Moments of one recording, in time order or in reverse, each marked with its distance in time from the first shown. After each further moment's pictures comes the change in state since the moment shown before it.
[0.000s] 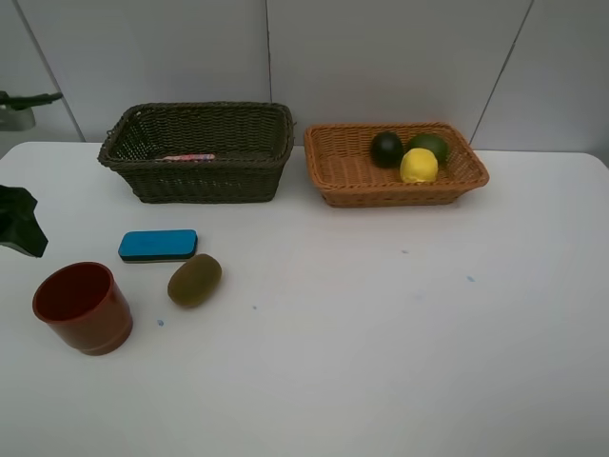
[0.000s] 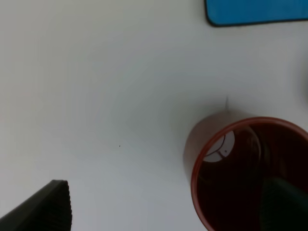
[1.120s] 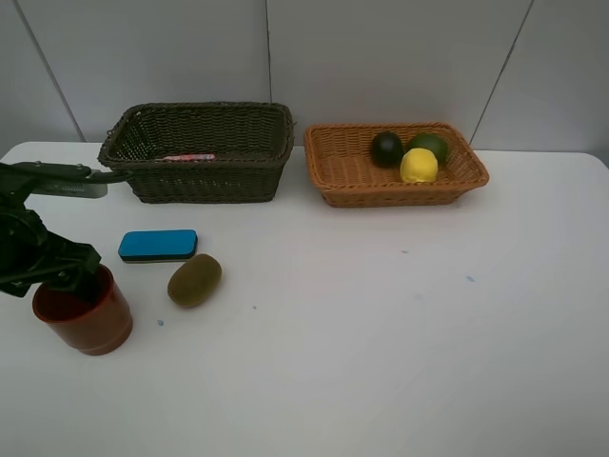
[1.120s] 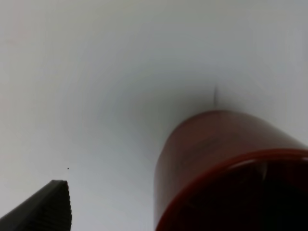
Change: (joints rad) left arm -0.111 0.249 0.073 0.001 -0.210 -0.020; right arm 0.000 0.000 0.000 0.000 0.000 0.000
